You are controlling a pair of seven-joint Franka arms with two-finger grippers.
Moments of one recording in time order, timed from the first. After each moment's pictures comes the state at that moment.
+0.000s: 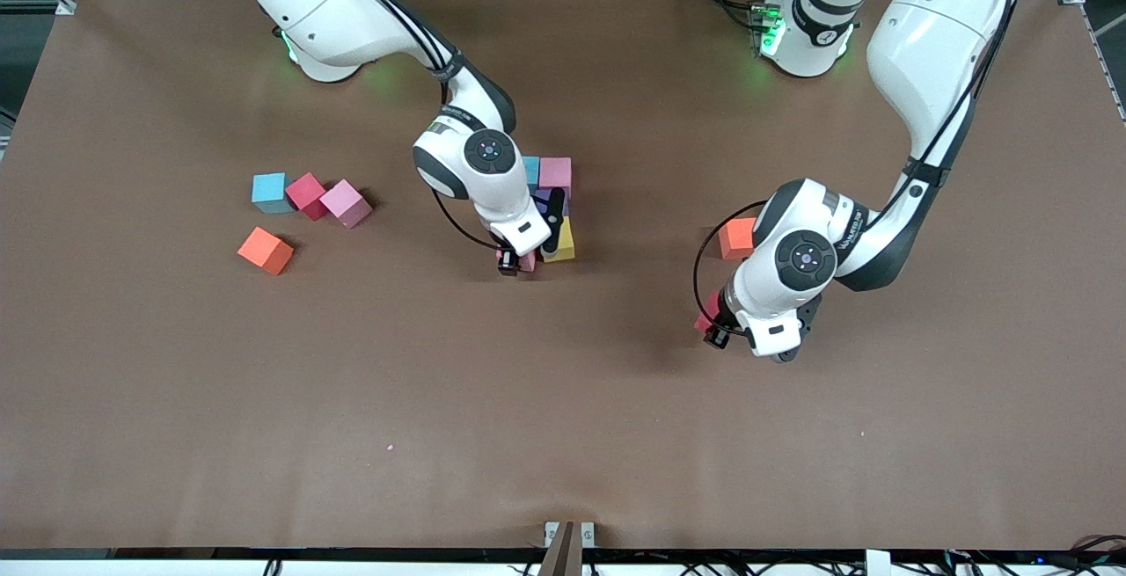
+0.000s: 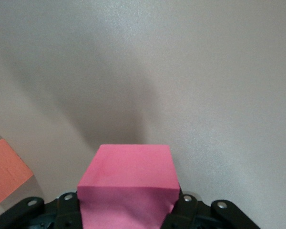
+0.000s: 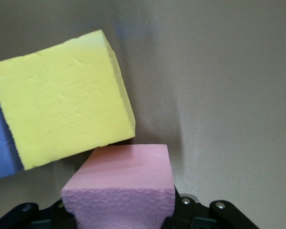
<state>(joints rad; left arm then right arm) -0.04 0.67 -0.42 -1.64 0.25 2.24 -1.57 0.44 0.65 0.30 -1.85 -0.38 2.50 -0.46</state>
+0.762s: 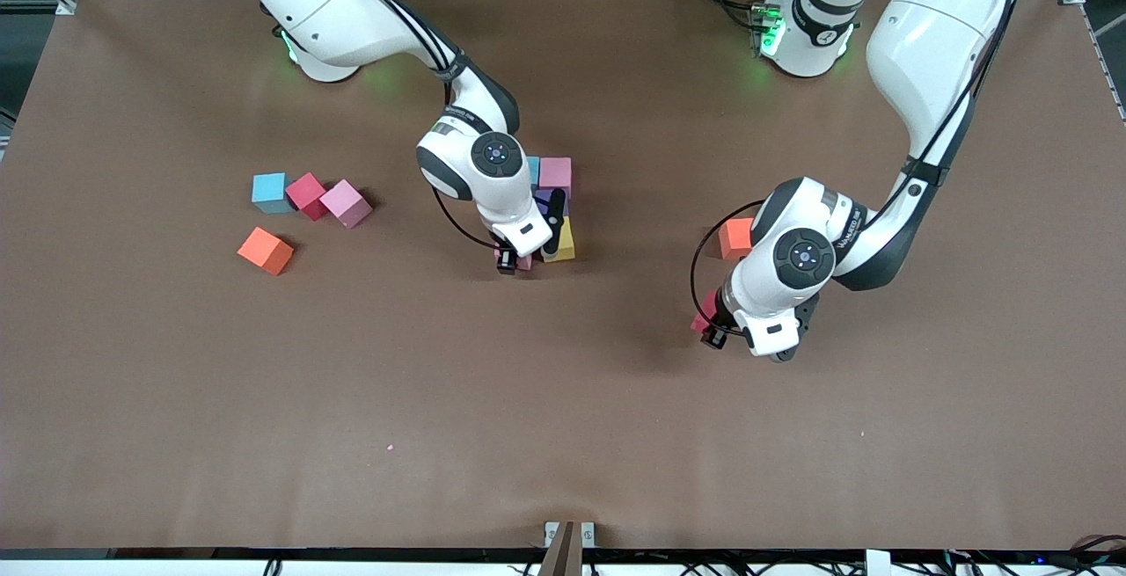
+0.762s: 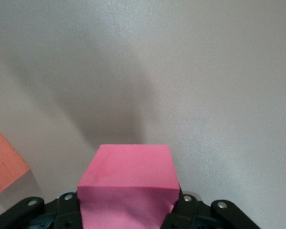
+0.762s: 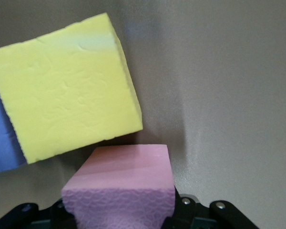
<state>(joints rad) -0.03 0.67 -0.43 -1.63 0.25 2.24 -1.59 0.45 0.65 0.30 -1.84 -0.38 2.44 -0.45</state>
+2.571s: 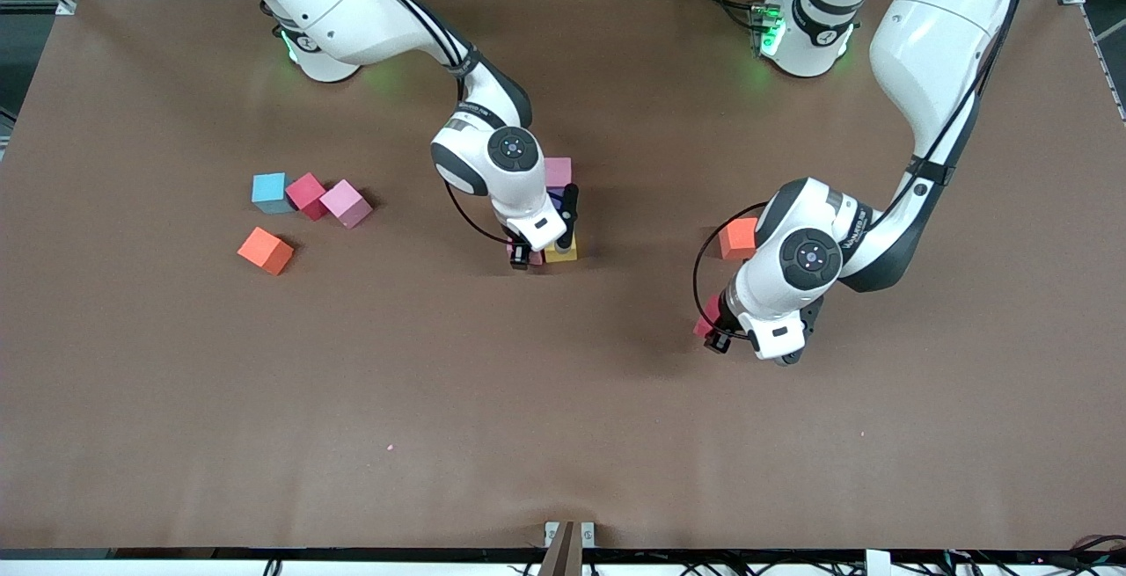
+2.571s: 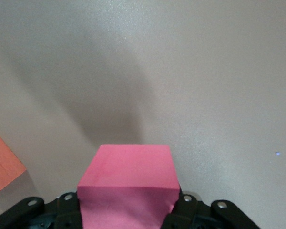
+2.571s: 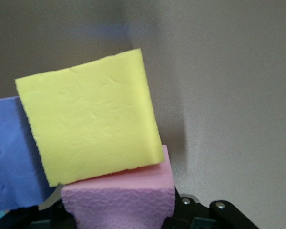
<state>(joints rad) -0.03 0.67 -0.43 -1.62 0.25 2.24 -1.59 0.50 0.67 0.29 -1.80 -0.37 2.43 -0.44</state>
